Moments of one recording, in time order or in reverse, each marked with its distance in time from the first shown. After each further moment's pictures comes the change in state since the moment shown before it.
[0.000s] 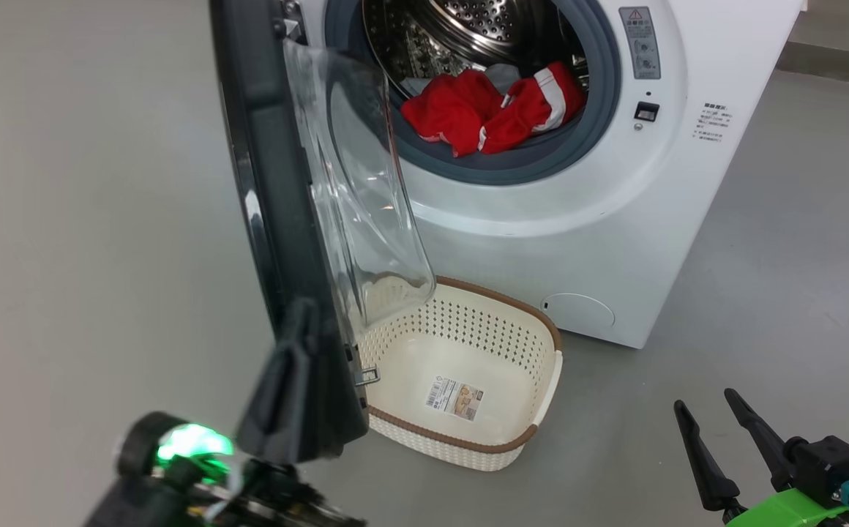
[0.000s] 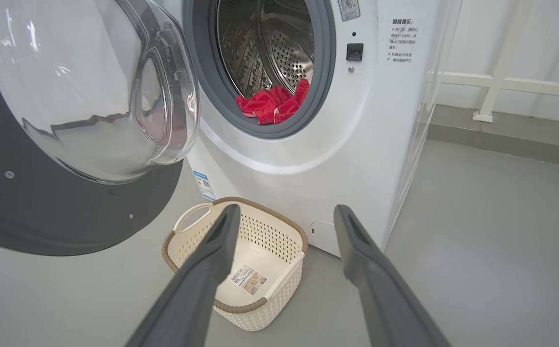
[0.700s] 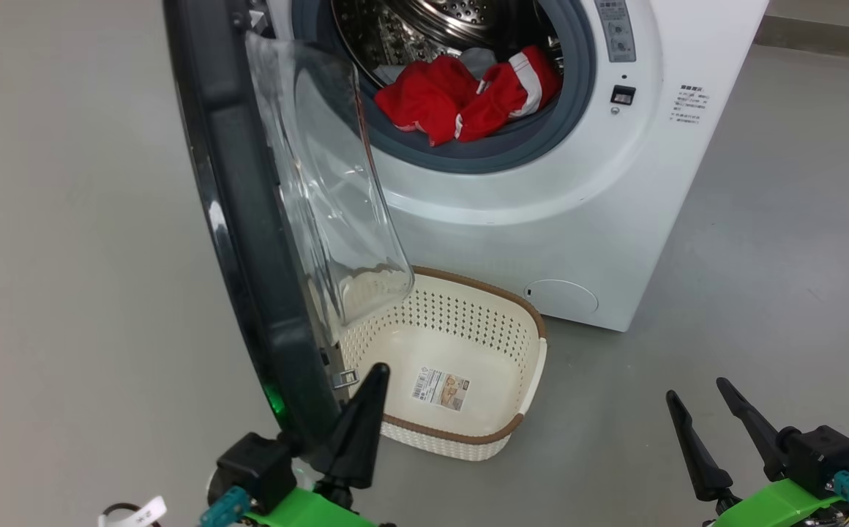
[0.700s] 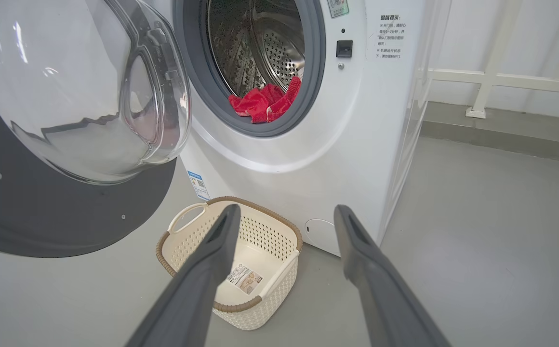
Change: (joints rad) left arm -0.081 0.004 -0.164 0.472 -0.142 -0.011 0.001; right arm -0.025 -0.004 0.019 -0.003 0.000 0.000 0.000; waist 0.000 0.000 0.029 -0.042
